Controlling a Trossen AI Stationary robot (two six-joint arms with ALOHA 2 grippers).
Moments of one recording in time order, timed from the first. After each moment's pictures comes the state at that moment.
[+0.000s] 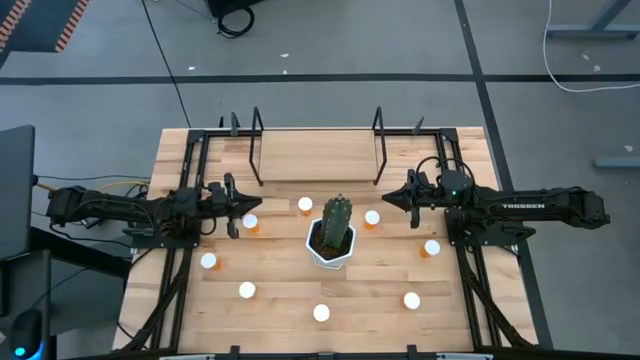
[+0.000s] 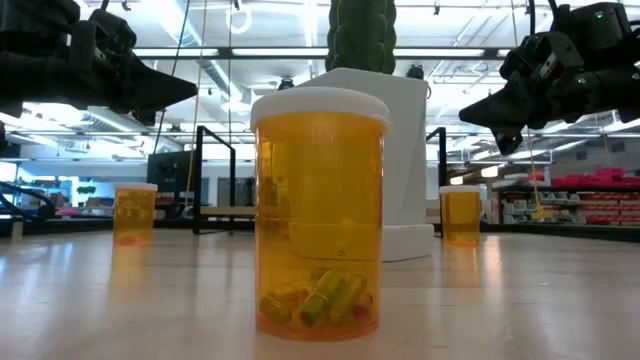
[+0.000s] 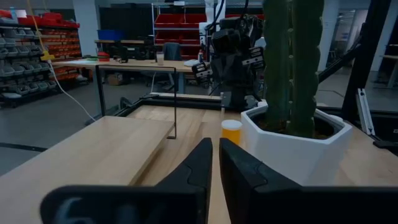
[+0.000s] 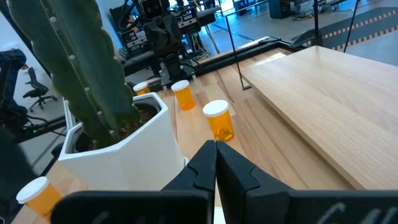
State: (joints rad) left arm 0.03 0.54 0.01 0.58 -0.17 -0.02; right arm -0.27 0.61 0.09 0.39 -0.19 0.29
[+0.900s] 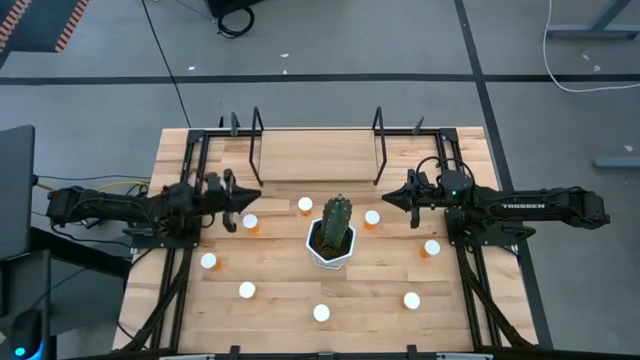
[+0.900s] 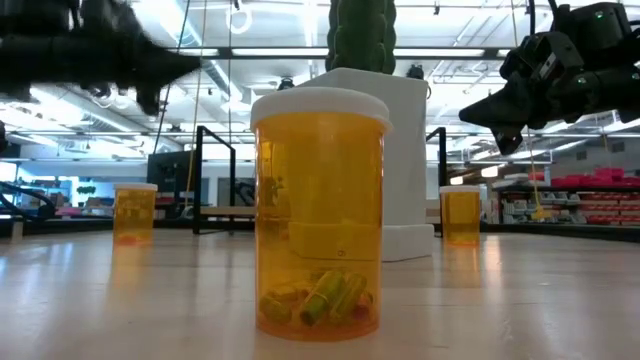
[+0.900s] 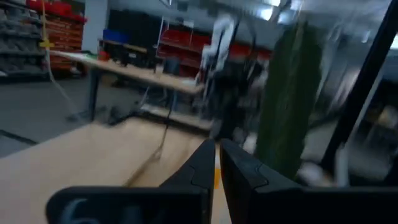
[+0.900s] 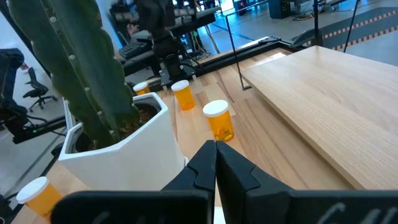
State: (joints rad) left arm 0.04 0.56 0.13 0.55 -0.18 -0.27; right arm -0.27 0.61 0.09 0.39 -0.19 0.29
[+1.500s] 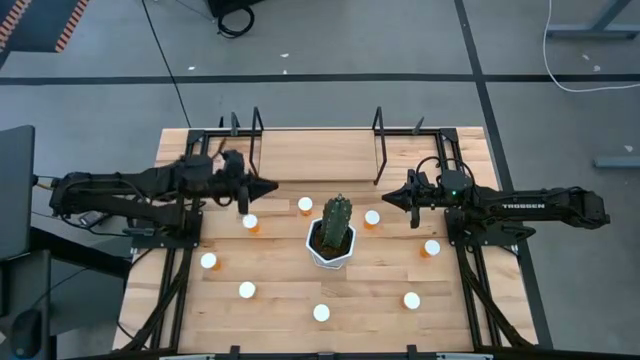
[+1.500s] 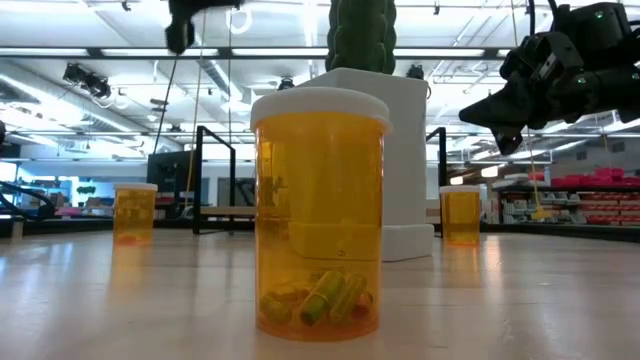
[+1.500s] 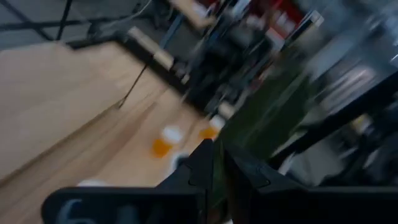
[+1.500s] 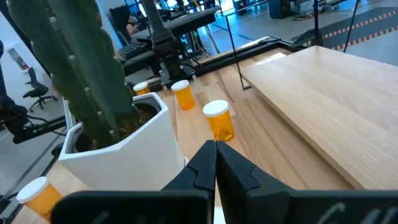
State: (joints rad) left arm 0.04 0.87 0.83 -0.13 -0.10 -0.70; right arm -0.27 0.61 0.09 0.39 -0.19 0.29
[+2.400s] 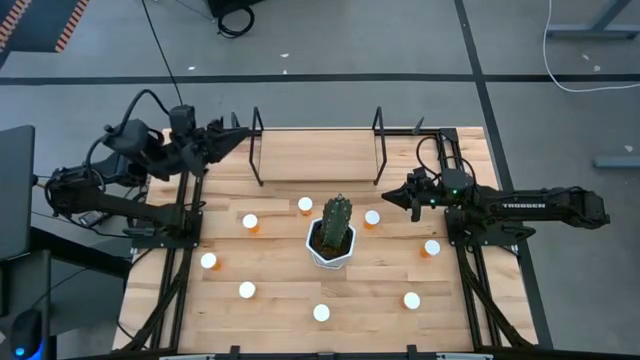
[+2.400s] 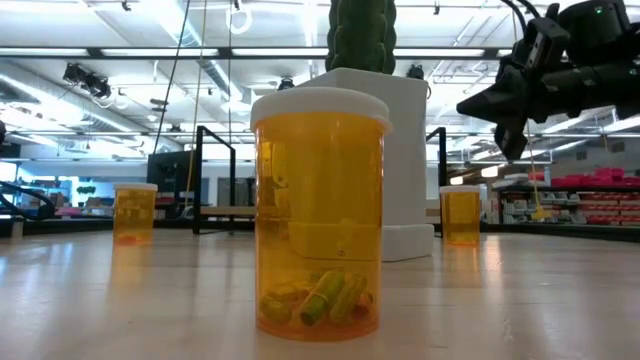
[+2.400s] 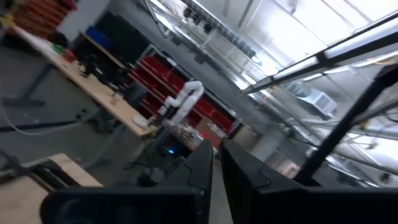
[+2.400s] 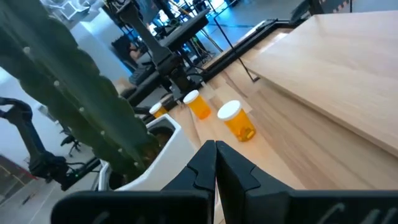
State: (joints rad) left arm 0.04 0.88 1.19 -0.01 -0.22 -0.66; right arm -0.27 0.61 0.11 0.39 -0.19 0.60
